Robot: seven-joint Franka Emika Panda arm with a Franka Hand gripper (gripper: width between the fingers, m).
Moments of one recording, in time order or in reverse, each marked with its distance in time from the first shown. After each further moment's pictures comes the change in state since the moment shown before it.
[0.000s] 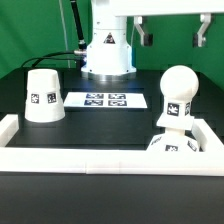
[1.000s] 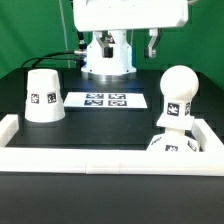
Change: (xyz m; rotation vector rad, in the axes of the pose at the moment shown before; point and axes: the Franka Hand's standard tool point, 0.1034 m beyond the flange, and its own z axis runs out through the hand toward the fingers) arm -0.010 0.079 0.028 0.021 0.043 0.020
